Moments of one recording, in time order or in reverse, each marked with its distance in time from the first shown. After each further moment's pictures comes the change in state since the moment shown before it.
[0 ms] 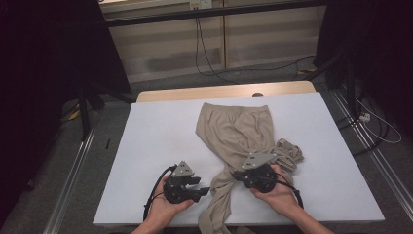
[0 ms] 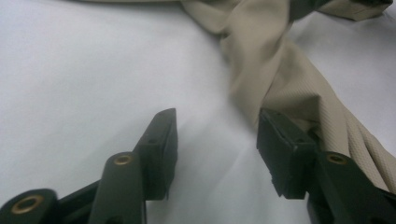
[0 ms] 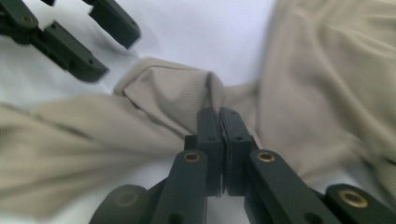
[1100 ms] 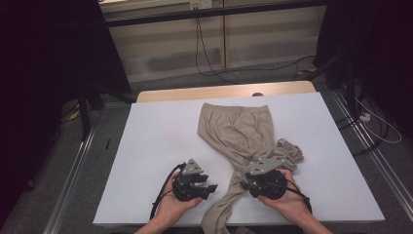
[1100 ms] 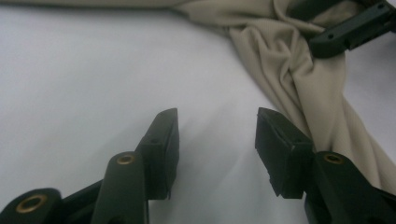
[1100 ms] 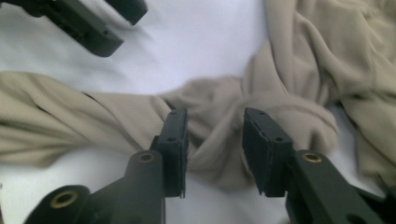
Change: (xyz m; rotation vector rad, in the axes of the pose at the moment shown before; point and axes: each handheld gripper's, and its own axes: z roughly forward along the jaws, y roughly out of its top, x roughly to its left) left arm -0.012 0.020 0.023 -0.012 0.015 0.026; right arm 0.004 -0.017 -0.016 0.062 -0.043 0.023
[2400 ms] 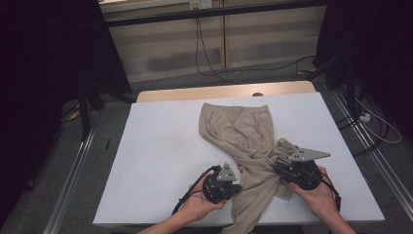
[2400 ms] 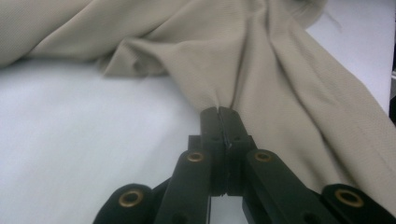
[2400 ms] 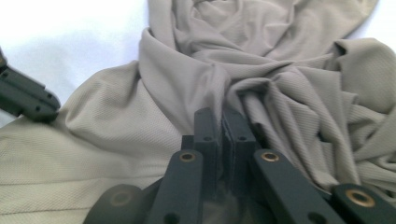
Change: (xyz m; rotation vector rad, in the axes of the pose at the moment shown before) left arm -0.041 0.022 0.037 0.058 -0.133 0.172; right arm -0.058 -0.037 -0.047 -0.091 -0.145 0.204
